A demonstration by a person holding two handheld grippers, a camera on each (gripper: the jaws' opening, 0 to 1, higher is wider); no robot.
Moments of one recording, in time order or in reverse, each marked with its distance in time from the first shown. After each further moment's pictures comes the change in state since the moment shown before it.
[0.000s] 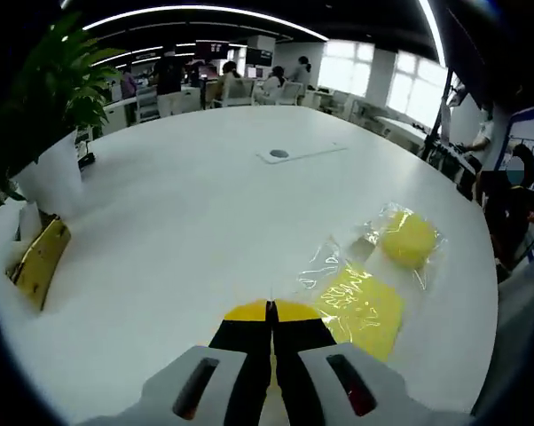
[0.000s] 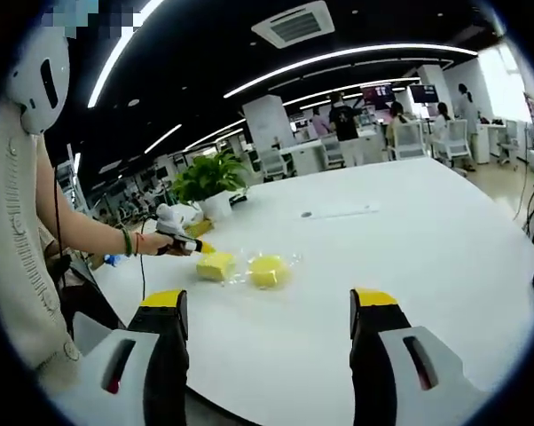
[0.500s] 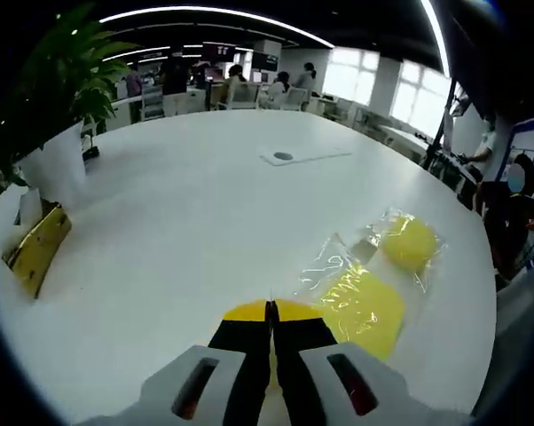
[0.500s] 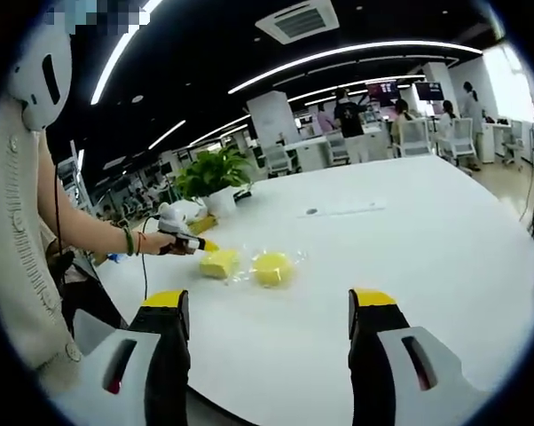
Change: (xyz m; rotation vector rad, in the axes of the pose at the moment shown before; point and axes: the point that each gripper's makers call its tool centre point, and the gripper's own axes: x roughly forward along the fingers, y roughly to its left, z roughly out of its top) left arm -0.002 0.003 0.002 -0.044 -0.040 0.002; right arm 0.008 0.004 -0.001 -0.006 0.020 0.027
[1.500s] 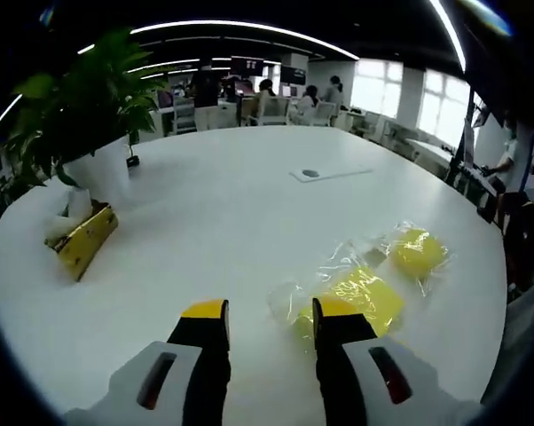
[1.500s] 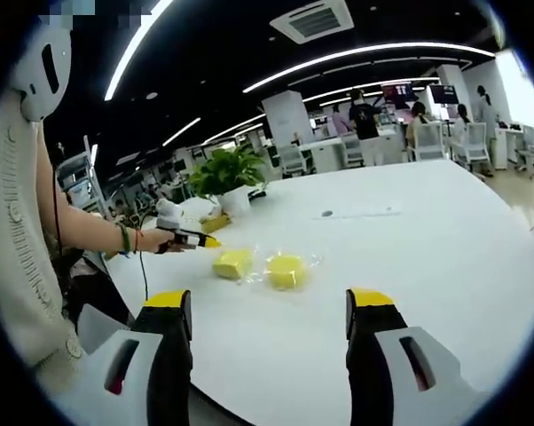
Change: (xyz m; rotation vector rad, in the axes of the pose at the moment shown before) left arm -0.054 0.010 0.003 -0.034 -0.079 0.156; right arm 0.007 0.018 0.004 -0.040 -0.005 0.074
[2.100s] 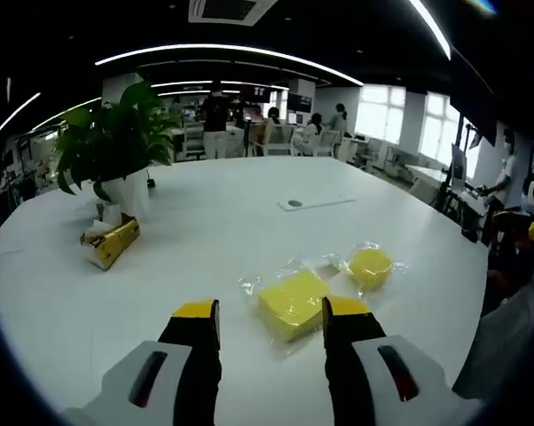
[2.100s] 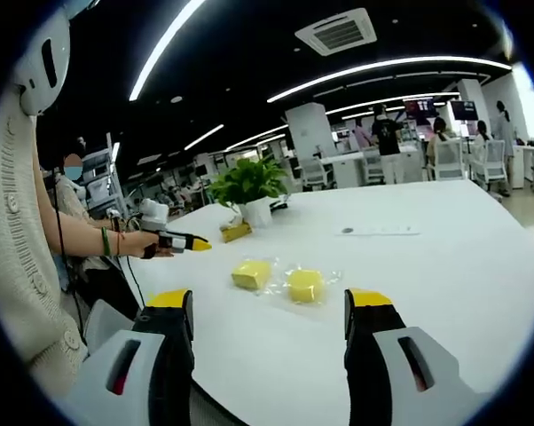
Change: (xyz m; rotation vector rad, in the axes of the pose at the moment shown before) left arm -0.097 -0.043 0.011 -0.037 -0.139 0.022; right arm -0.008 0.018 0.011 -0.072 -0.056 0.094
